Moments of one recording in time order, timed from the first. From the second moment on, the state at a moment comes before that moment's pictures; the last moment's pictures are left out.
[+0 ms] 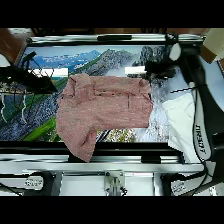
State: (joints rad) left arm 0.16 -1.53 1.59 1.14 -1.52 -1.41; right arm 0.13 -1.66 1.85 -1.51 1.35 1.83
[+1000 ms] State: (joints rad) left arm 0.27 -1.23 0.64 0.95 -1.13 -1.27; right arm 0.00 -1.39 1.27 -1.33 1.53 1.65
